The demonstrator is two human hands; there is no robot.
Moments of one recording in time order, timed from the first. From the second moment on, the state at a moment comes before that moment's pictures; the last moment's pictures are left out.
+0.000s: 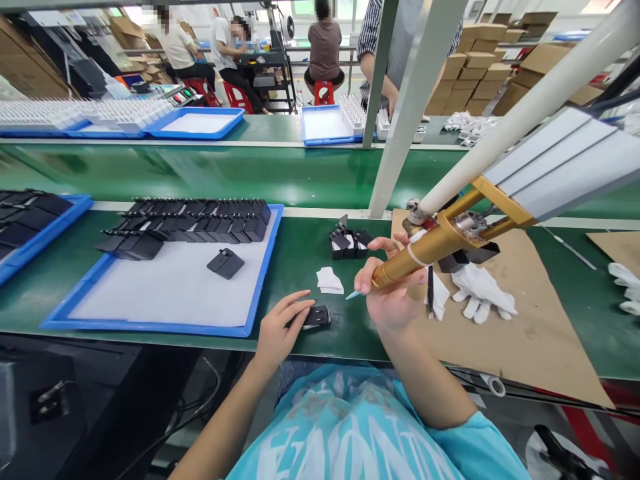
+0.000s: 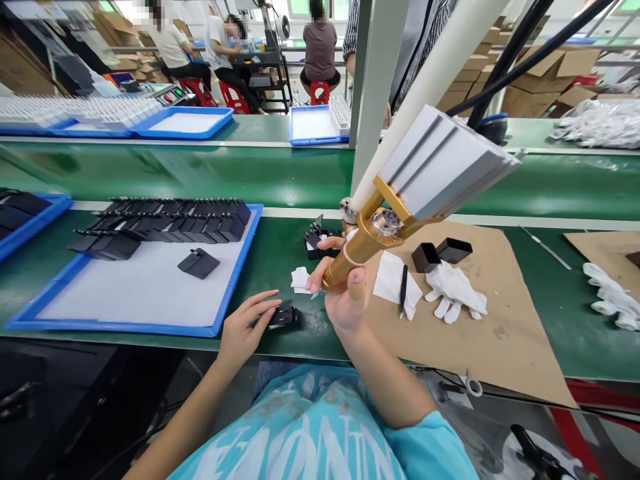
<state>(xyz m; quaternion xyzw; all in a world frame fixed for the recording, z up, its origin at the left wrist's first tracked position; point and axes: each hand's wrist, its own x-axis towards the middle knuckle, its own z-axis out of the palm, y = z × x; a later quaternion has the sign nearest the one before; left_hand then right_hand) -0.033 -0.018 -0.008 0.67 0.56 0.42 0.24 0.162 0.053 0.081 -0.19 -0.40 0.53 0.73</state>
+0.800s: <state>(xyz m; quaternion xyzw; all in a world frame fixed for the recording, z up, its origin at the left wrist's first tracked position) -0.010 -0.022 -0.002 0.68 0.61 0.36 0.21 0.141 0.040 0.089 -0.15 -0.40 0.55 0.72</state>
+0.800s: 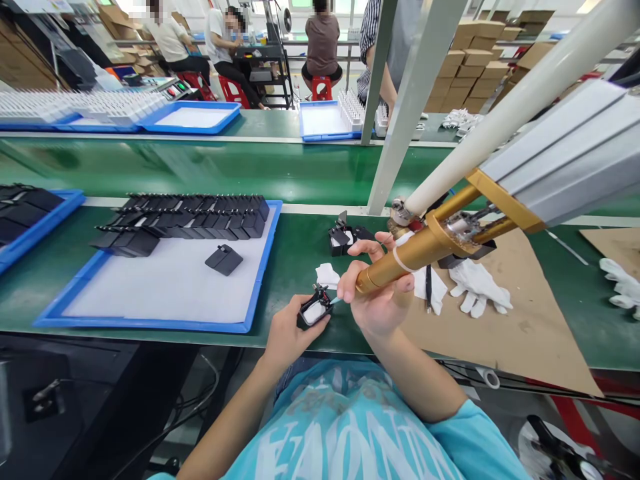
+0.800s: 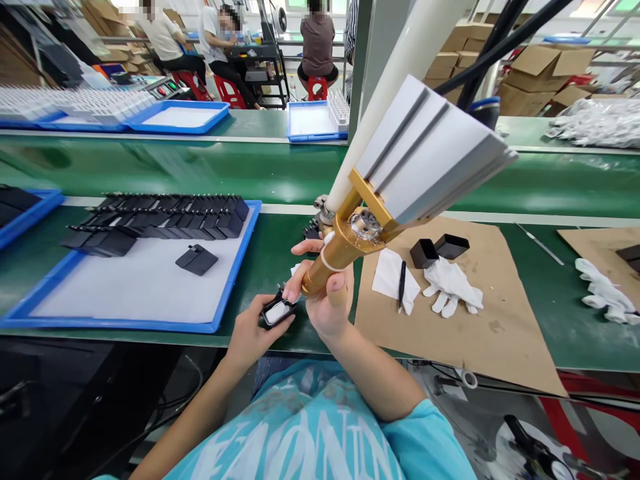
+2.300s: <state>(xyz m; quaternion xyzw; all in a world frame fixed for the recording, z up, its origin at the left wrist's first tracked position) -0.015 -0.004 0.000 0.68 0.61 0.32 0.25 0.139 0.043 0.092 -0.11 -0.37 0.56 0.73</state>
